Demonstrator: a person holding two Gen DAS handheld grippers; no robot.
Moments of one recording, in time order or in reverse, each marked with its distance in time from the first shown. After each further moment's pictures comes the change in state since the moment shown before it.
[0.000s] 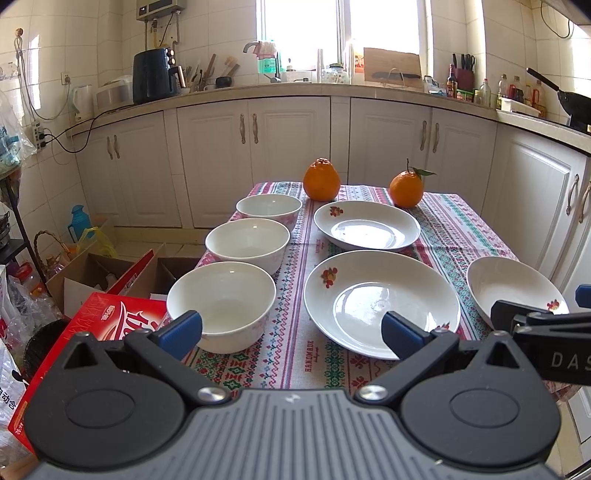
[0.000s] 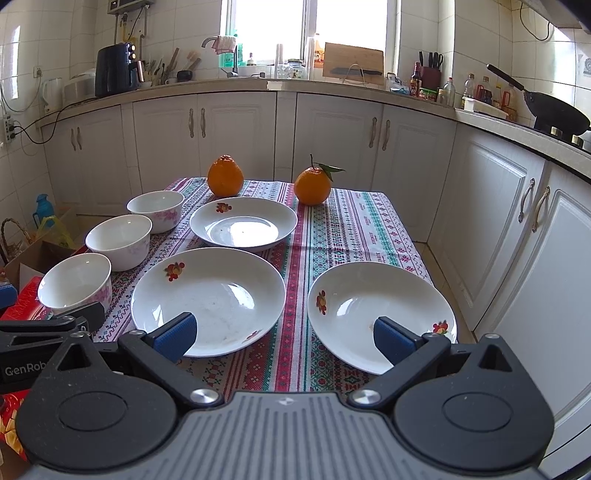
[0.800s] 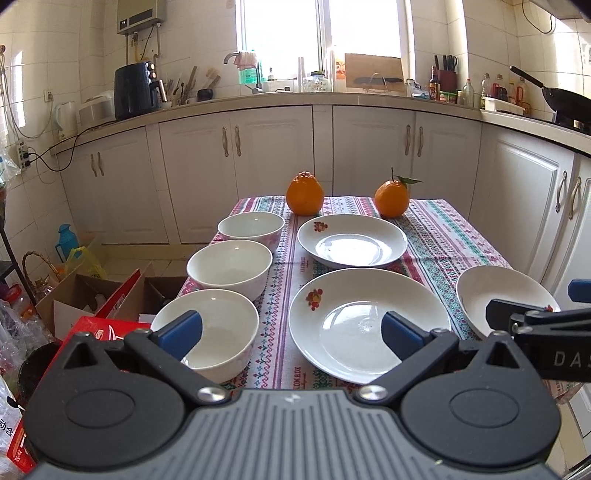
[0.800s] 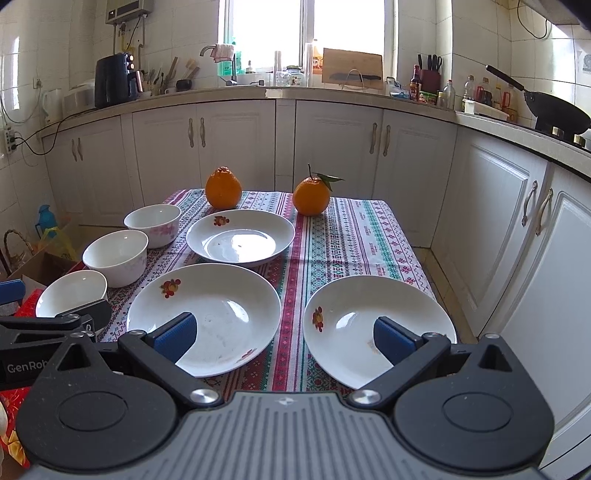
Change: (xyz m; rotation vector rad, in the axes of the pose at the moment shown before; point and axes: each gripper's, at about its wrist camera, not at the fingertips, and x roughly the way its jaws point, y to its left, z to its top) left arm 0.012 -0.010 0.020 0.047 -0.023 -0.047; right arm 0.004 -0.014 0.011 0.018 -0.027 0.022
